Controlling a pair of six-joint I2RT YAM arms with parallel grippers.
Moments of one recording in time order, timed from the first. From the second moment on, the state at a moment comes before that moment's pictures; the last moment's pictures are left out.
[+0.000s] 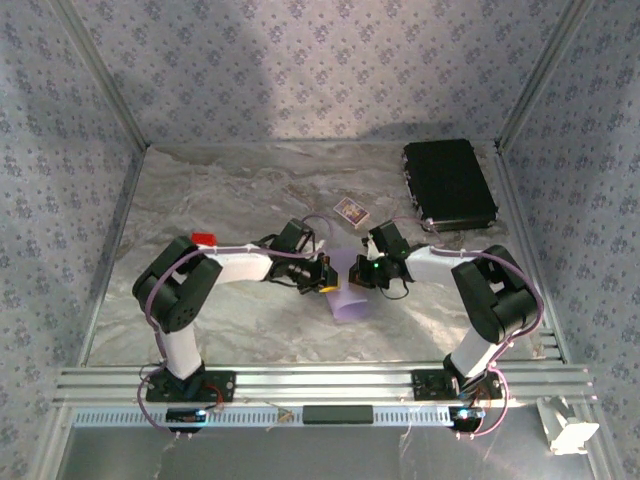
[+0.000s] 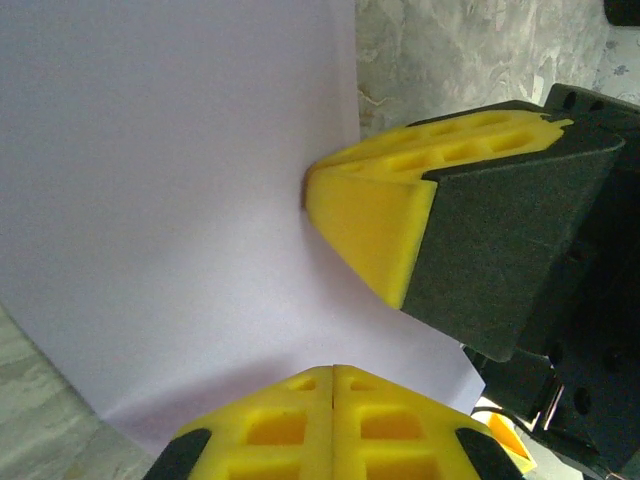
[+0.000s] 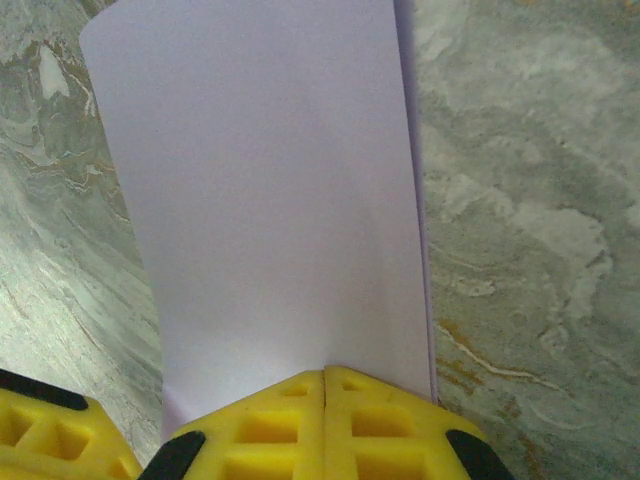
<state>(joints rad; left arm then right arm) -0.73 1.81 0.92 -0.04 0.68 -0.91 0.50 1.66 0.74 -0.16 -0.43 0.67</state>
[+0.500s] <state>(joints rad) -0.73 1.84 0.83 0.06 0.65 -0.90 0.50 1.65 0.73 -0.14 -0.43 0.67</state>
